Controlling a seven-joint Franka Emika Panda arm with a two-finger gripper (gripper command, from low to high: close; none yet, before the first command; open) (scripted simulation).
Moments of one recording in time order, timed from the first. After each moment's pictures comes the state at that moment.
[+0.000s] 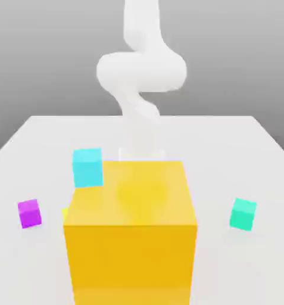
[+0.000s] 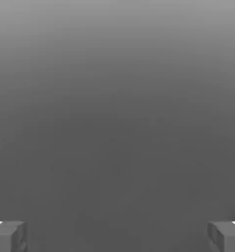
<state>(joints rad) -0.06 -0.72 -0.01 -2.34 -0.03 2.35 0.84</state>
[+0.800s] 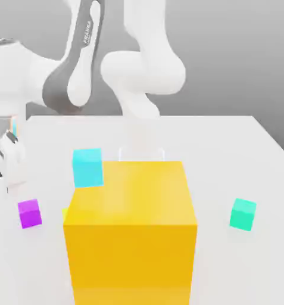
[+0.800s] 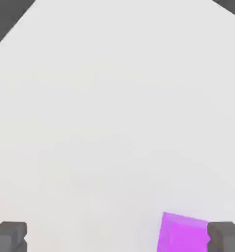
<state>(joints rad) -0.56 -0.01 -0.28 -2.74 -0.03 2.80 1.05</state>
